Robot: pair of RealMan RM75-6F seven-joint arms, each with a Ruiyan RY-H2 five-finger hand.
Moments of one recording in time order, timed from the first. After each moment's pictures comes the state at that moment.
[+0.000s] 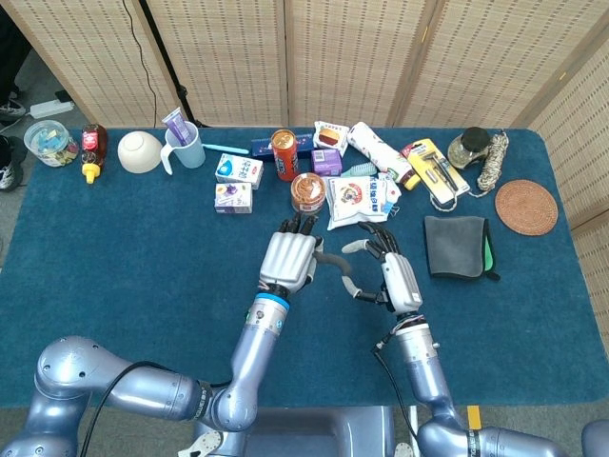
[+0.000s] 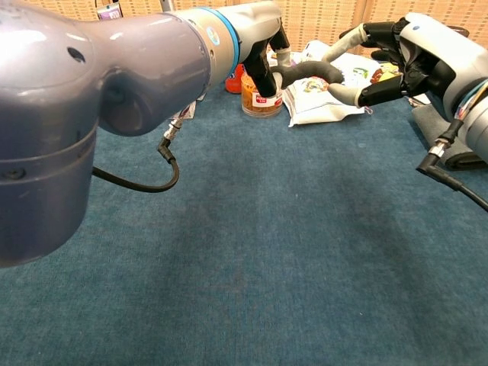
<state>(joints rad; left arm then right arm) -1.21 -1.86 -0.48 -1.71 0.42 1.42 0.94 0.48 -1.69 0.32 -1.66 -1.24 1.27 0.12</state>
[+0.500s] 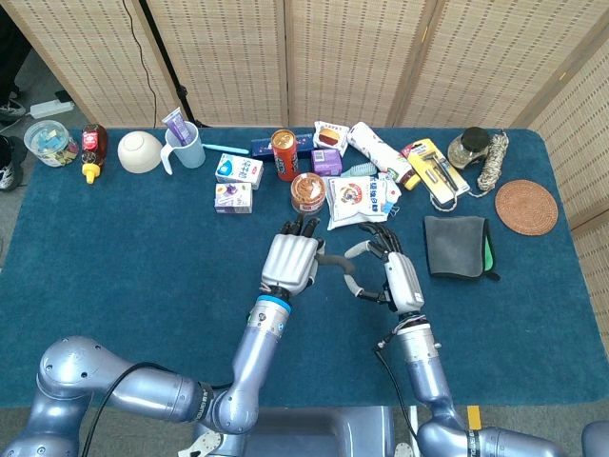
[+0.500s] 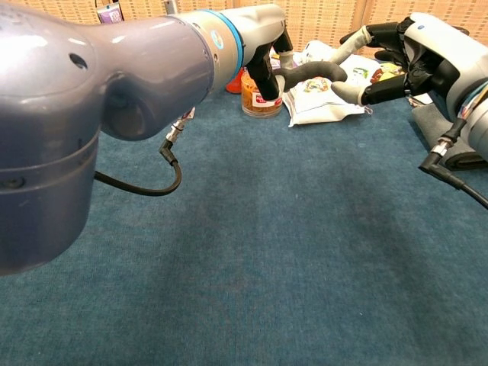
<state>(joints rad) -1.21 -1.87 -0.48 -1.71 0.42 1.42 0.96 0.48 -1.69 0.32 -1.66 -1.24 1.28 0.14</state>
